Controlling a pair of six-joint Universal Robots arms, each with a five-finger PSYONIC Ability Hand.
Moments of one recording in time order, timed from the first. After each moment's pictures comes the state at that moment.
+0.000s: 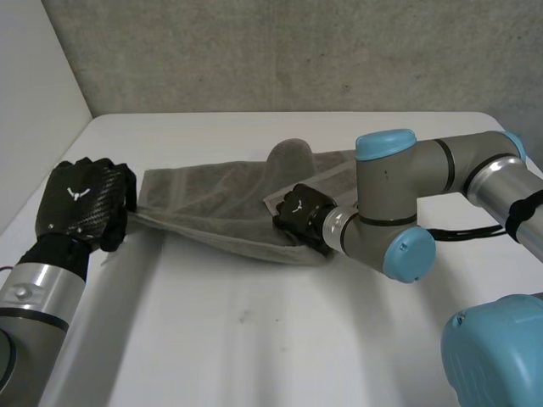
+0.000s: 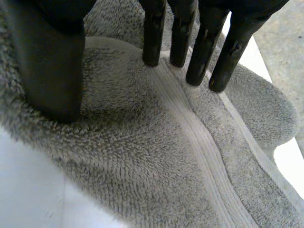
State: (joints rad) left arm 4.50 -1.48 -2.22 3.83 -1.43 3.34; right arm 2.14 -0.49 0.59 0.43 1.28 2.22; left_hand 1.19 1.22 1.22 1.22 1.03; right_hand 0.58 0.57 0.57 0.57 0.41
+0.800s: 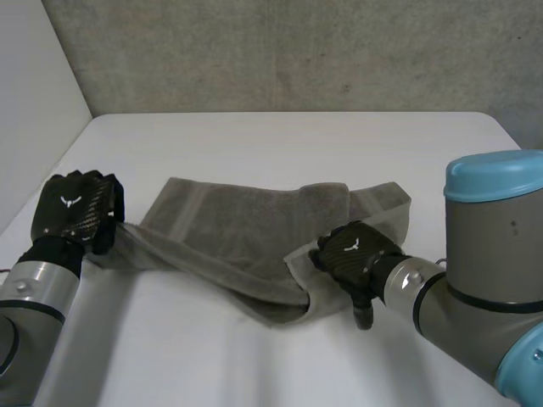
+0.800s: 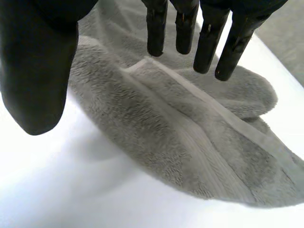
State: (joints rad) left arm 4.56 -1.58 -2.21 3.83 -1.43 3.34; right arm 2.13 -1.21 1.53 0.27 1.41 2.57; left_hand 1.20 1.22 1.22 1.22 1.03; right_hand 0.33 0.31 0.31 0.32 0.11
